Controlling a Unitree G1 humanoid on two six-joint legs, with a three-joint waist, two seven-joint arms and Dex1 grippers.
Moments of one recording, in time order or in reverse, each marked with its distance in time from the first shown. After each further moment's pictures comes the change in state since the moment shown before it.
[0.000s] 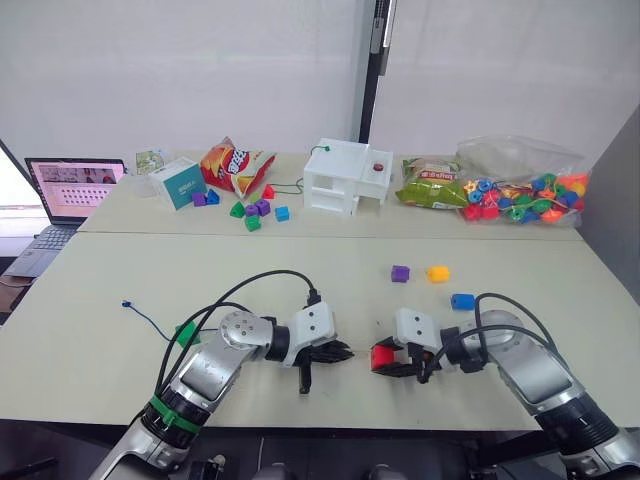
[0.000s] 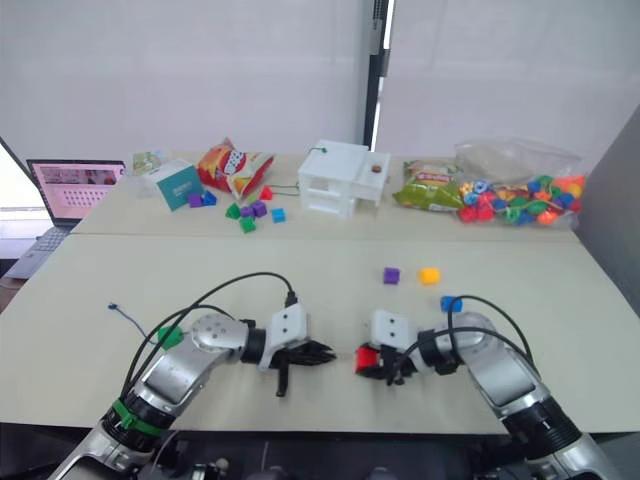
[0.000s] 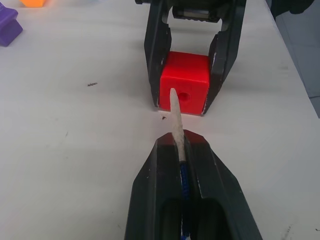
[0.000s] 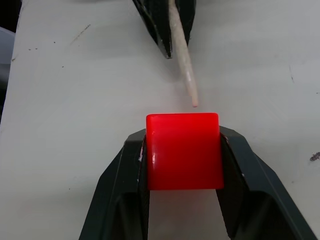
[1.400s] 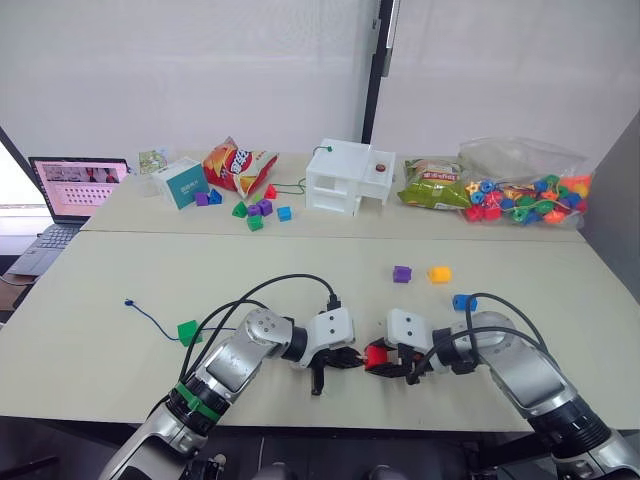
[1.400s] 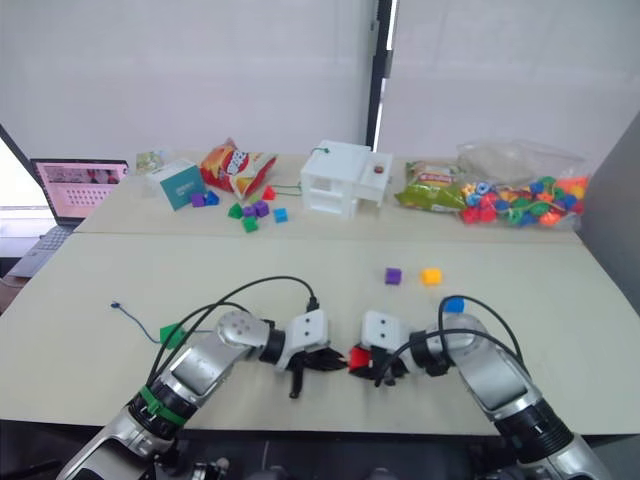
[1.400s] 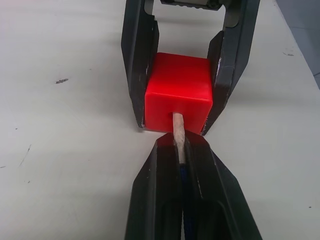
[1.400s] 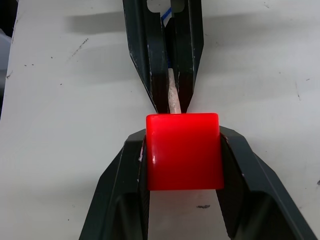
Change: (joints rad) left arm -0.087 -0.085 -0.086 0.120 0.054 0.004 -0.023; right arm 0.001 0.023 0.015 -0.062 -0.030 0.071 -0.026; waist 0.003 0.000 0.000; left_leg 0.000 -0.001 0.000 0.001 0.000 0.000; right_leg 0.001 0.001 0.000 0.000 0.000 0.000
